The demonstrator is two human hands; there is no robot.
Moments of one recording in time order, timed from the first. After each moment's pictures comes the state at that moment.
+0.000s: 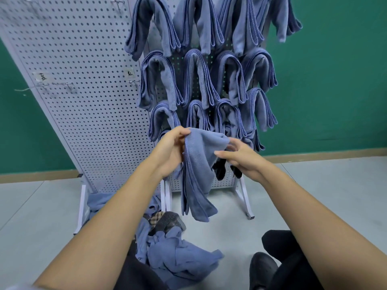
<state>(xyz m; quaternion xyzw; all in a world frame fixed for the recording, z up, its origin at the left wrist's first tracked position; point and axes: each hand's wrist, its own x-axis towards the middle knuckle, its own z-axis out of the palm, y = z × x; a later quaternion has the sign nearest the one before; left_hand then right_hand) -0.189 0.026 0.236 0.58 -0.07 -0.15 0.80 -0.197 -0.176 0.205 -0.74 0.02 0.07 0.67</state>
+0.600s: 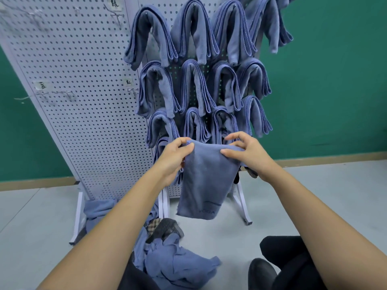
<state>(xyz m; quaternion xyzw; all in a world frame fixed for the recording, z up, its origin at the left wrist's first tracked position) -0.180 0.019 0.216 0.70 -0.09 -0.07 0.71 -0.216 -0.195 0.232 -0.82 -0.05 -0.08 0.56</state>
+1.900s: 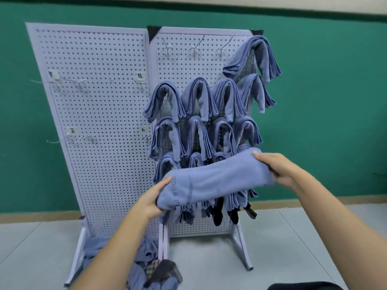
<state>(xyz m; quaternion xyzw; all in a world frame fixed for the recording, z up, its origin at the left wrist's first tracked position) -0.196 0.072 0.251 0.47 0.08 -0.21 0.86 -0.209 -0.255 0.327 -0.73 0.07 -0.05 0.68</state>
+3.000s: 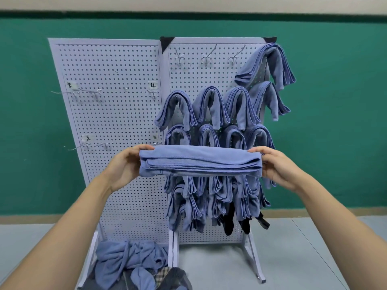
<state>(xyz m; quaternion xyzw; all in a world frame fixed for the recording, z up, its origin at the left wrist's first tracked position) -0.186 0.169 0.354 0.62 -0.16 -0.05 0.77 -0.201 -0.231 0.351 -0.67 -0.11 -0.01 0.73</state>
